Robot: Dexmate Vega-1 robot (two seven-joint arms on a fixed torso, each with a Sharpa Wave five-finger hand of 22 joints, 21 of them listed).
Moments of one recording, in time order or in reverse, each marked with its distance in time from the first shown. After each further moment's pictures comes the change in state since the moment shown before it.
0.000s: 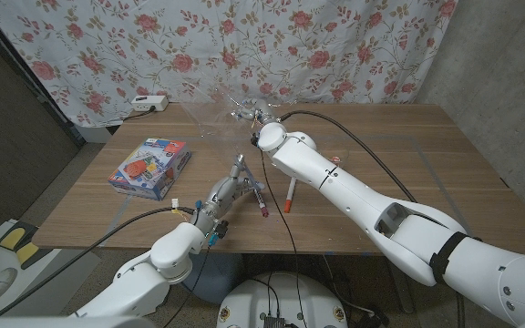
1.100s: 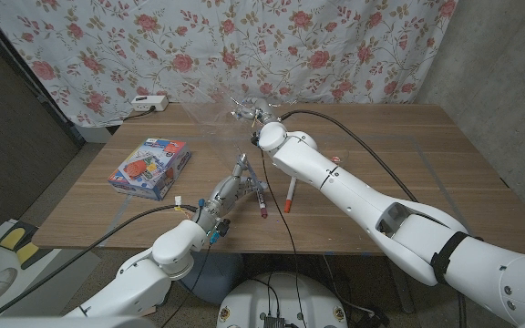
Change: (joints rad) left arm -0.033 0.001 0.024 0.031 -0.020 -0.022 -0.033; left_hand 0.002 0.002 -0.004 0.004 -0.004 0.007 0.000 -0.003 -0.001 0.004 -0.004 -0.001 0.000 0.000 0.000 0.000 0.000 0.000 0.000 0.000 0.000; right arm -0.001 -0.012 -0.003 -0.017 0.003 -0.004 -0.001; right_hand 0.000 0.000 0.000 0.000 0.007 0.000 0.000 -0.004 0.000 -0.004 -0.004 0.008 -0.005 0.005 -0.005 0.000 0.005 0.000 0.000 0.000 0.000
